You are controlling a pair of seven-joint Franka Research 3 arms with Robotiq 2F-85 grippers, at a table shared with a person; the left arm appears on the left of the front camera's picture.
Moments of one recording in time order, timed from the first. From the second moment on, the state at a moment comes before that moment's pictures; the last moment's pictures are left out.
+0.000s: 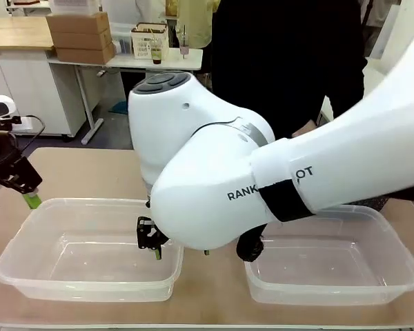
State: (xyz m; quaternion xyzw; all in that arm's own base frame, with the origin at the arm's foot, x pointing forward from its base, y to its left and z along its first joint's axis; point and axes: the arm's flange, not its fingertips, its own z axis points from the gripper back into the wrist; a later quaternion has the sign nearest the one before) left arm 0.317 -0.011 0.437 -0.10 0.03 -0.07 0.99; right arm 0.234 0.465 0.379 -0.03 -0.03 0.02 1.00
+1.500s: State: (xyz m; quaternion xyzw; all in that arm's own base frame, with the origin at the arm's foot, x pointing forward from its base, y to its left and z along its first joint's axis) left arm 0.347 -0.015 0.369 -0.09 0.08 -0.06 0.99; right arm 0.251 0.472 0.372 -0.03 -0.05 -0.01 1.00
